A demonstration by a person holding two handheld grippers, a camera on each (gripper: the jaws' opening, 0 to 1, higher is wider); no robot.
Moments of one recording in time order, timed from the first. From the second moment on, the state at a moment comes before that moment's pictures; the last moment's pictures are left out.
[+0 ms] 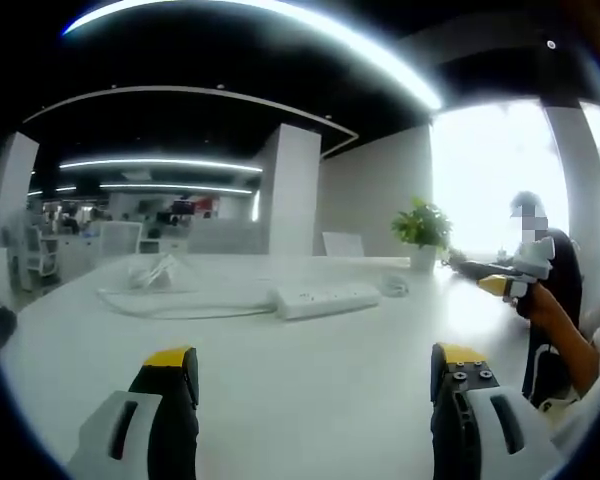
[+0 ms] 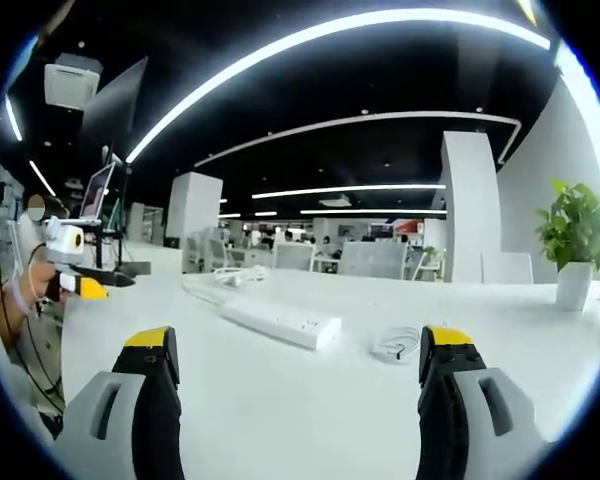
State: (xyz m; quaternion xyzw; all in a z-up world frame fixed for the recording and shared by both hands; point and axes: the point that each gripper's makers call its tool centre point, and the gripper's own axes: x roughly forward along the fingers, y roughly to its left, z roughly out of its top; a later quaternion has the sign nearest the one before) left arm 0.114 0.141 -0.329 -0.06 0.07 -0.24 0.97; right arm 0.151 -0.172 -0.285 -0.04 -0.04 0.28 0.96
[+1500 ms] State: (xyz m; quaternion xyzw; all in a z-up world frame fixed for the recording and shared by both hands) left arm 0.111 0.148 -0.332 -0.06 0.07 -0.23 0.97; right arm 0.209 -0.274 -0.235 0.06 -0.15 0.03 0.99
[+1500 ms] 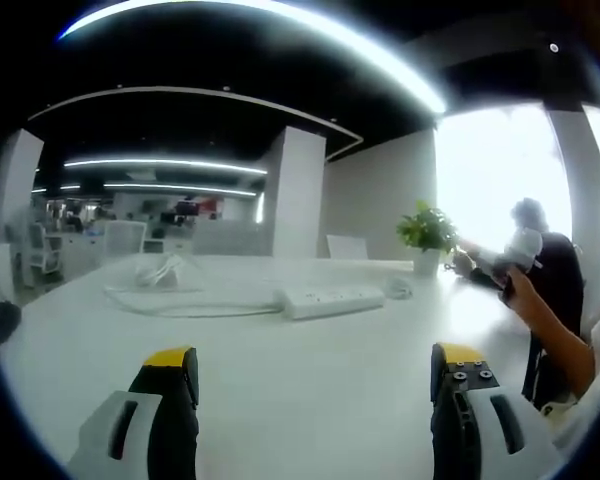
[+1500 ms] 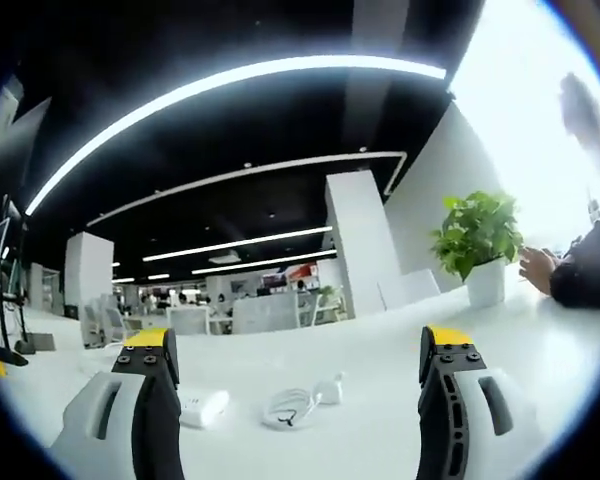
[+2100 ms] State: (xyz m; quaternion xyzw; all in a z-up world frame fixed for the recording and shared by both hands) left arm 0.114 0.147 -0.329 -0.07 0.06 -0.23 0.97; right arm 0.218 -0.270 -0.212 0.05 -0.20 0.04 0.98
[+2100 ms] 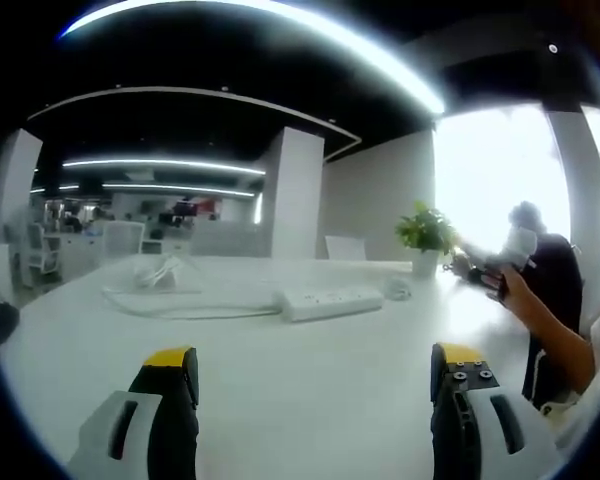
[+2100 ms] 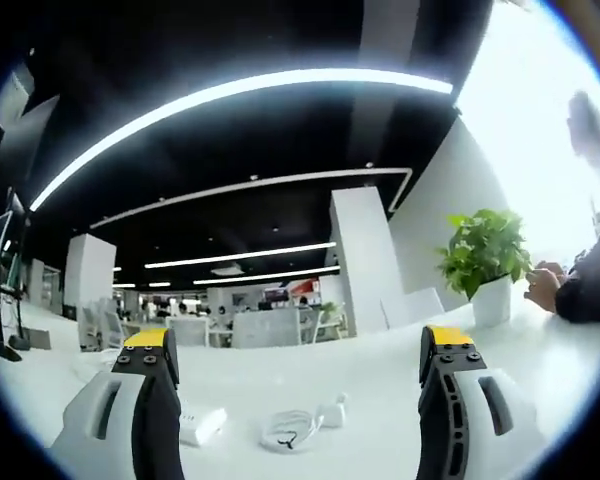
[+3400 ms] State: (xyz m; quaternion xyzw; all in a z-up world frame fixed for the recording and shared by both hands) left arm 0.115 0.145 -0.330 -0.07 0.06 -0.24 0.97; right arm 0.265 -0.298 -0.248 -0.04 -0.07 -0.01 1.00
